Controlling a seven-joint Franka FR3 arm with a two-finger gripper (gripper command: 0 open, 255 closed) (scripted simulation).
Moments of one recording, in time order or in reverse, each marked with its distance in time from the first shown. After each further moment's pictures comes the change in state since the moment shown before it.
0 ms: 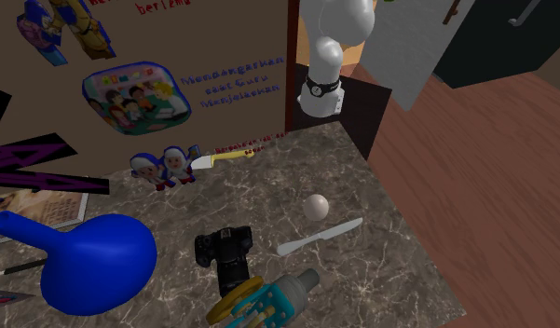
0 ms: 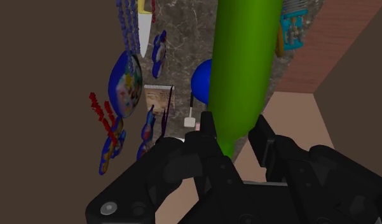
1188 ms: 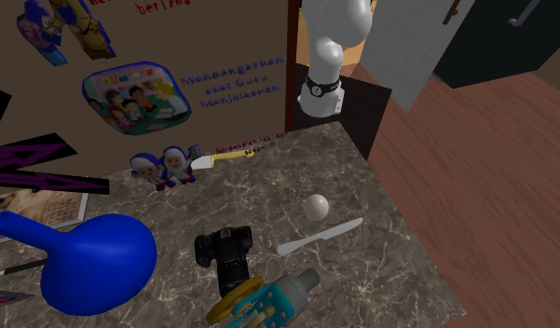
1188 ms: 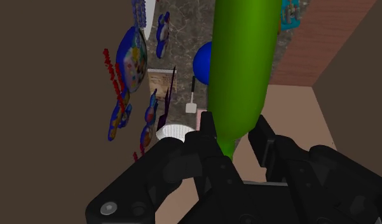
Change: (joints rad) arm -0.124 0.219 0.108 0.431 -0.099 -0.223 -0.028
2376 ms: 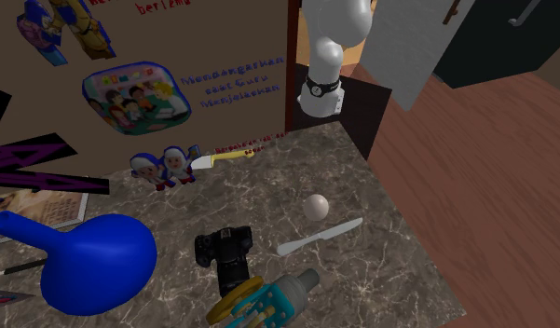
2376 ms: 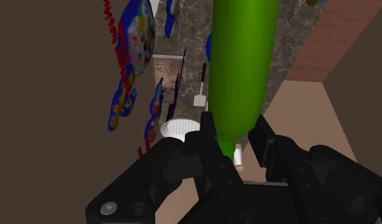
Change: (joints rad) arm -0.005 -0.016 -0.197 -0.238 0.022 0.248 -0.170
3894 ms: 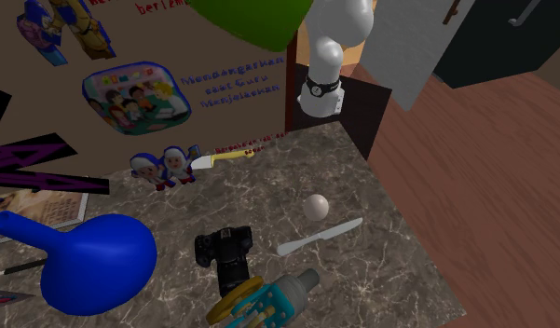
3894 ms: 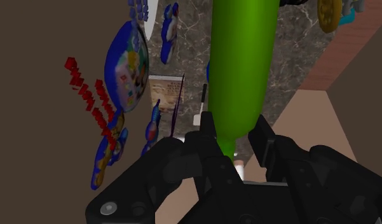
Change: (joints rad) arm 0.071 -0.190 -0.049 -0.492 0.066 0.309 0.025
